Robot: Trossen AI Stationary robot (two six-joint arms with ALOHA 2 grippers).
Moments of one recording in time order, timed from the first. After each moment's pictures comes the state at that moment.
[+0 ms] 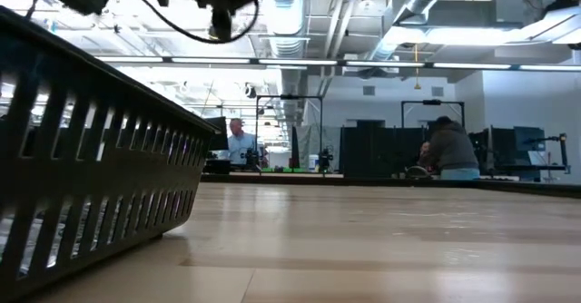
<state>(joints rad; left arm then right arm) -0.32 1.51 0.63 0.93 -0.42 -0.10 0.57 1.02 0.62 0.89 0.52 -0.13</state>
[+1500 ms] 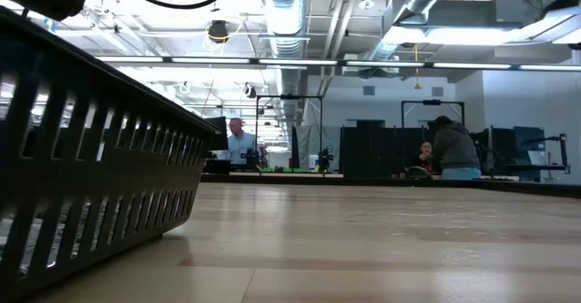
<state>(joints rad) -0.41 1.49 0.53 1.37 -0.18 0.05 0.44 1.63 1.15 0.69 0.45 -0.03</state>
